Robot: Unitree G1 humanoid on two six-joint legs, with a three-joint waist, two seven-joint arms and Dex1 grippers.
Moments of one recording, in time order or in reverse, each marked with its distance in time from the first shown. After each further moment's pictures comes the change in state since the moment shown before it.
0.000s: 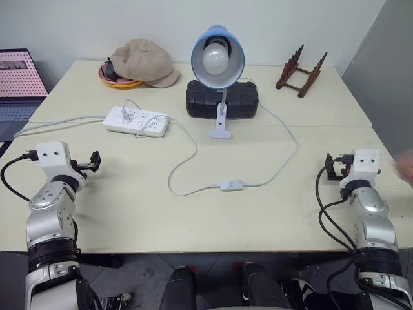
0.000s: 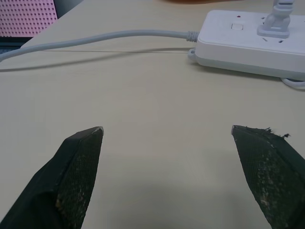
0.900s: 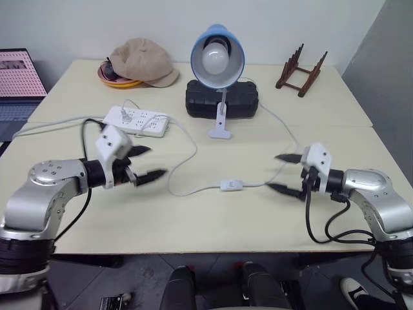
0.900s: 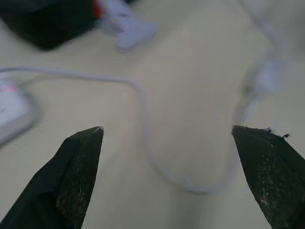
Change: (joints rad) left arm 0.054 0.381 -0.371 -0.713 -0.311 0.396 -0.826; right arm -0.052 -0.359 0.405 -0.433 0.277 0.219 0.985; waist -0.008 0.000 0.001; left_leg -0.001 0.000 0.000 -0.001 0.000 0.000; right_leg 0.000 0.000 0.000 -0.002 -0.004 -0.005
